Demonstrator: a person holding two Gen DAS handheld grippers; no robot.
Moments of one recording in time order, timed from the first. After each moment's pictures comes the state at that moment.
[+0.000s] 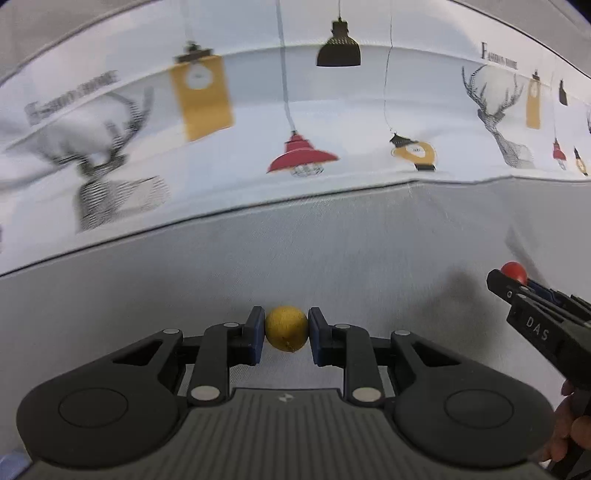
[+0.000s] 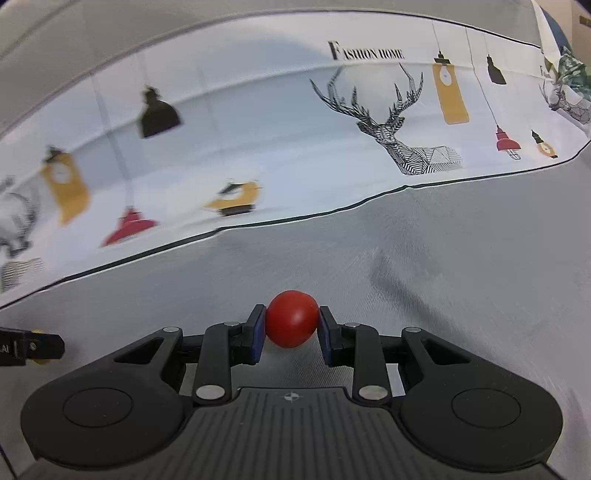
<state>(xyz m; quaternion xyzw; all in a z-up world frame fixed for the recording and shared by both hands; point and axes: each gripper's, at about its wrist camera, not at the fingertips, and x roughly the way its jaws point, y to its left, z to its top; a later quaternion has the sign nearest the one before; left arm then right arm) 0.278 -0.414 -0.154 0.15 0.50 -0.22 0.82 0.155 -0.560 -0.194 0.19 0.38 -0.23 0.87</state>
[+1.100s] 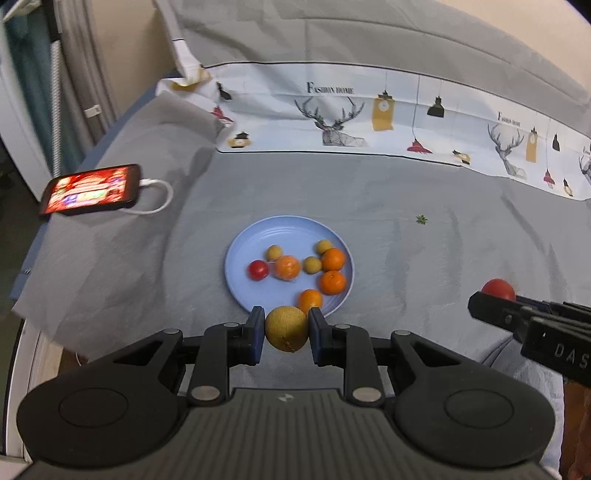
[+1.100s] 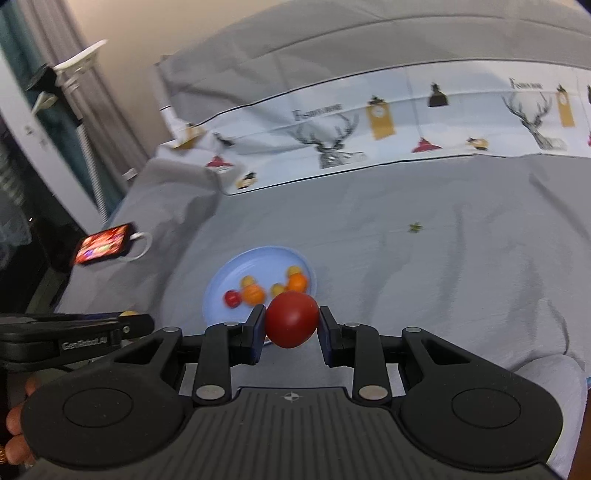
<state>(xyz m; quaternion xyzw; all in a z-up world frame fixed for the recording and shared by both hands) -0.010 -0.027 0.026 0.08 0.46 -0.12 0.88 -0.088 -0.225 0.009 0.20 0.39 0.02 0.90</state>
